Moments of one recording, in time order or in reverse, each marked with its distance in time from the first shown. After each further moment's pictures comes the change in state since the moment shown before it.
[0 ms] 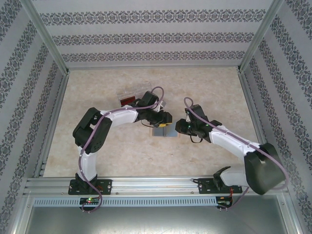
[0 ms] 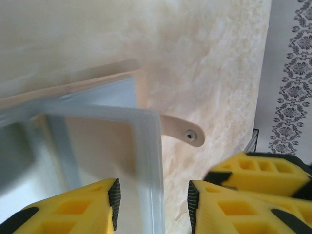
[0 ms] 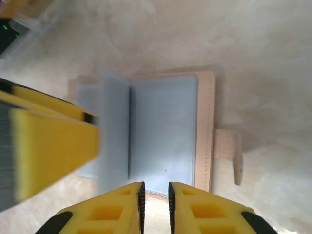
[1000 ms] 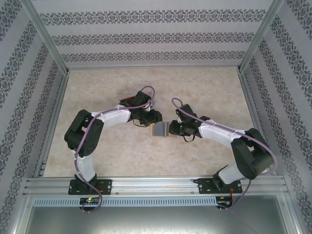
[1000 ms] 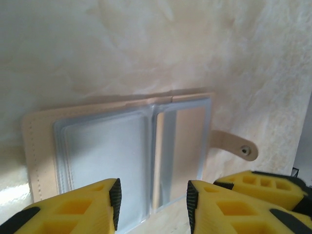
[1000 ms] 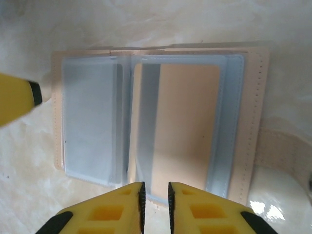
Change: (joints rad) left arm 0.066 -0.117 -0.101 -0.115 -0.189 0.019; right arm 0.085 0.226 0.113 -0.021 0.006 0.002
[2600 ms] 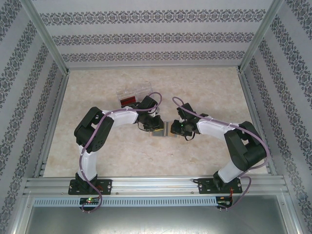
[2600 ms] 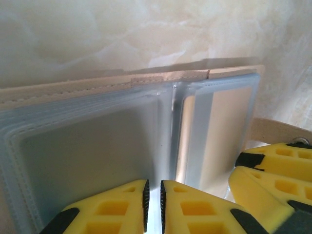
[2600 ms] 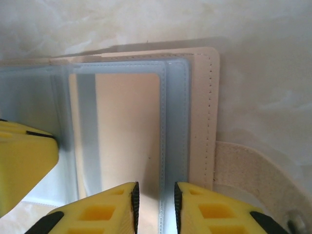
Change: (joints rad) left arm -0.052 0.126 0.055 -0.040 0.010 0.019; right arm -0.052 0.095 0.021 -0.021 -0.014 -0.002
